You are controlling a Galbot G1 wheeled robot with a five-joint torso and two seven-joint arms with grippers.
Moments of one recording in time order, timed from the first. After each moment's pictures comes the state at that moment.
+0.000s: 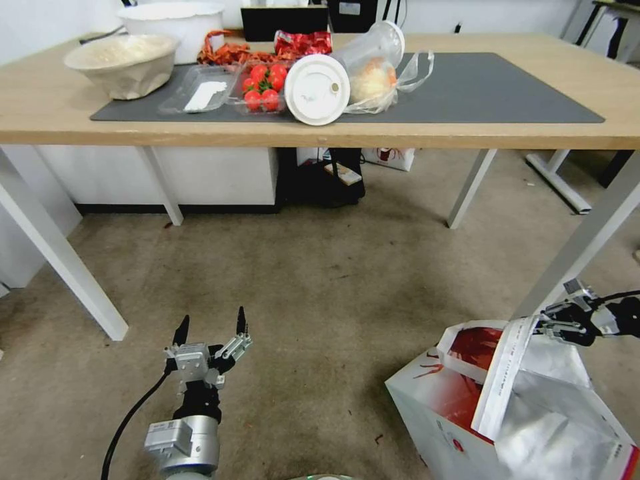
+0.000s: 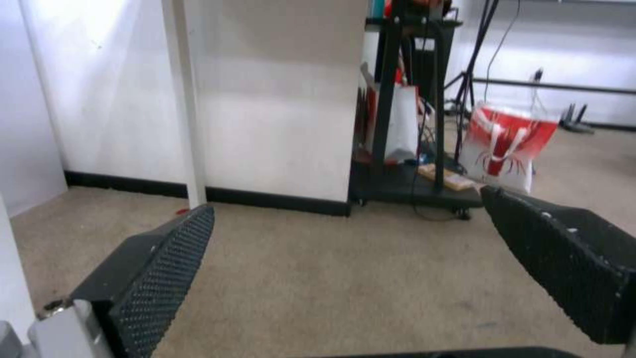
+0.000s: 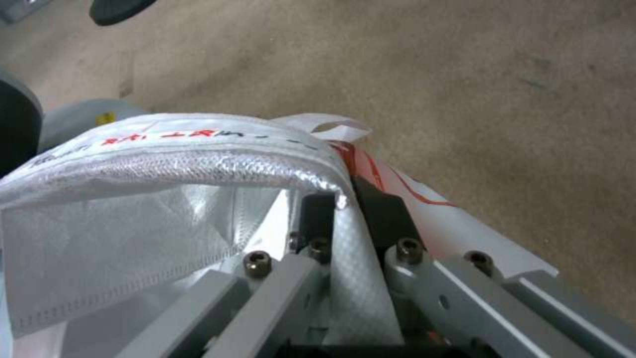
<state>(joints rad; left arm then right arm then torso) 1.81 -1.35 -0.35 -2.22 -0.18 -0.19 -0.35 -1.25 0.36 0.60 1.45 0.72 -0.25 -1.42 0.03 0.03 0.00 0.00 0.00</state>
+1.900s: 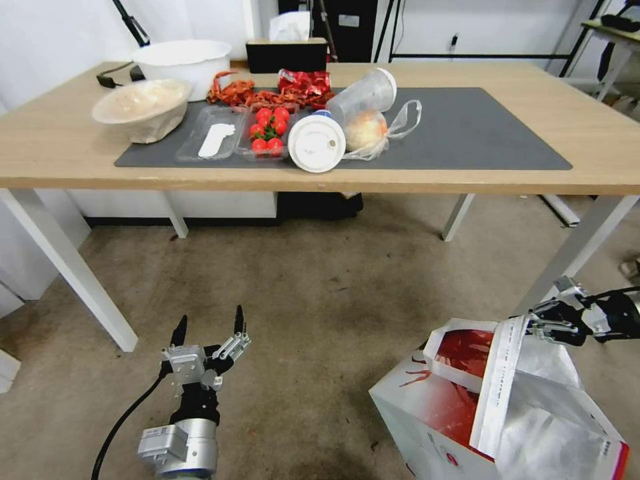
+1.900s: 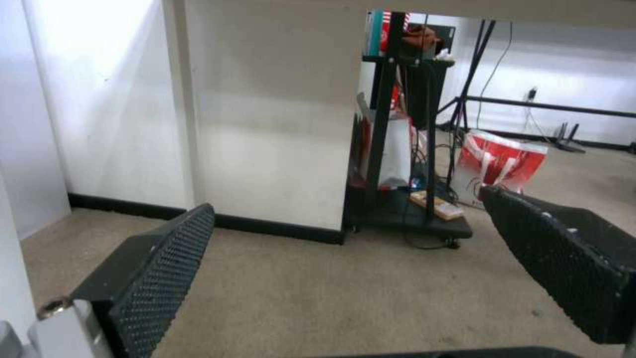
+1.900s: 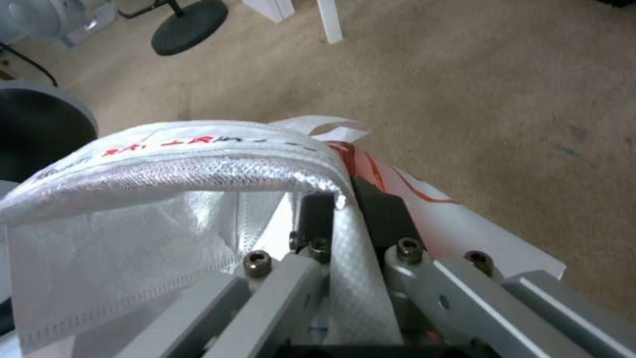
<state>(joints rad) 1.83 -1.36 -0.35 -2.24 -0.18 -0.19 -0.34 -1.25 0.35 0.60 1.52 0.77 -0.28 -1.45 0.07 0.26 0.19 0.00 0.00</state>
